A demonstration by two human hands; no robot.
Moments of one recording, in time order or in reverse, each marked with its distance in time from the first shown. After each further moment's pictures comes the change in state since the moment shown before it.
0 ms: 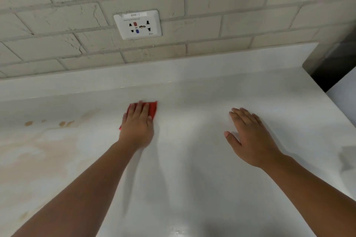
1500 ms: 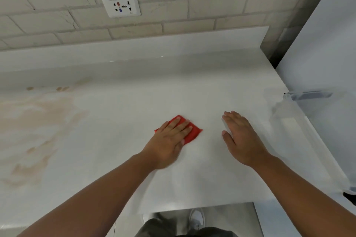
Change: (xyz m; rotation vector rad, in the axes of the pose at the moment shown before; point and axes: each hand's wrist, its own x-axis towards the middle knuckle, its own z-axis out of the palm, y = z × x) left_hand -0.203 0.129 0.036 -0.030 -0.150 0.622; right_hand -0.172 0.038 -0.014 0.201 0.017 -0.023
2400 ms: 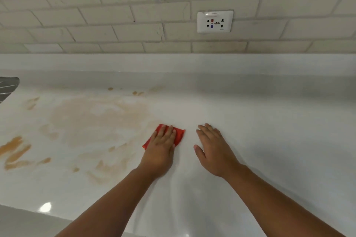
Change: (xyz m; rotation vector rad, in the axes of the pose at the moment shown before) left_hand -0.133 -0.175 -0.055 -0.017 0.141 -0.526; right_hand 0.124 -0.250 0.118 0.027 -0.146 -0.294
